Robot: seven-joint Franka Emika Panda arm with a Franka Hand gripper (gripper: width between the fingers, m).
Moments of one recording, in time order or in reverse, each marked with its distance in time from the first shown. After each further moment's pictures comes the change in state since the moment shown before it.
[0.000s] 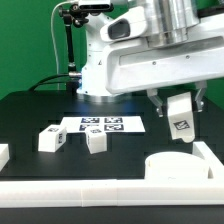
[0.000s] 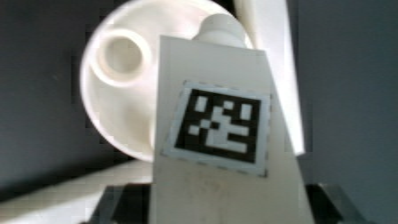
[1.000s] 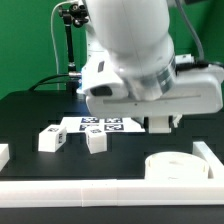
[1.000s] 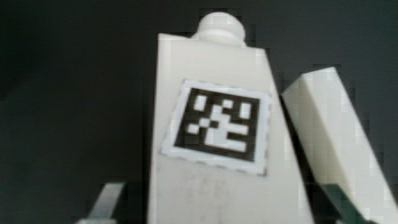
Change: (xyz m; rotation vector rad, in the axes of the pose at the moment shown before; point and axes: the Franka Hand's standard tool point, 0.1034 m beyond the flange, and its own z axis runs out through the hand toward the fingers) arm -0.059 0.048 0.030 -0.047 -0.661 0.065
